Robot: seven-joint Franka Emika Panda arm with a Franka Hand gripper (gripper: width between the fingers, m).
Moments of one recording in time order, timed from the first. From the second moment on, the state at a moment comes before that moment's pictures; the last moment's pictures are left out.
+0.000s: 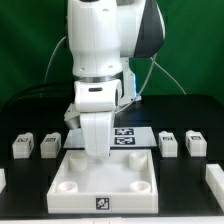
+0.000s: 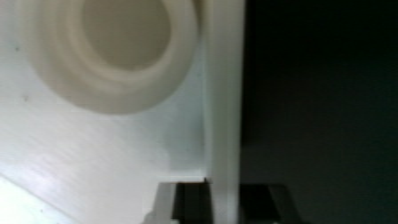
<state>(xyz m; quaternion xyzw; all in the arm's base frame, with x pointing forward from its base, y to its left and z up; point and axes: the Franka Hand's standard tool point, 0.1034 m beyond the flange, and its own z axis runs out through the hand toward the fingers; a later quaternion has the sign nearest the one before) 0.437 -0.027 0.015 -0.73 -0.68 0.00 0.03</state>
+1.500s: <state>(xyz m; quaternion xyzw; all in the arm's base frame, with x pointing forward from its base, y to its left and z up) 0.495 0.060 0.016 -0.73 -0.68 -0.01 0.05</state>
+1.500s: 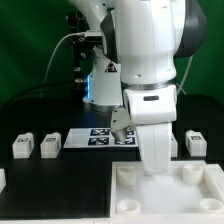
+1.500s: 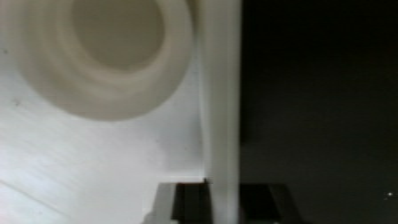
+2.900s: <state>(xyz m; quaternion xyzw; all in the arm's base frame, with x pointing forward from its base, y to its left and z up) 0.496 0.059 0.016 -0.74 -0.67 -0.01 0.05</state>
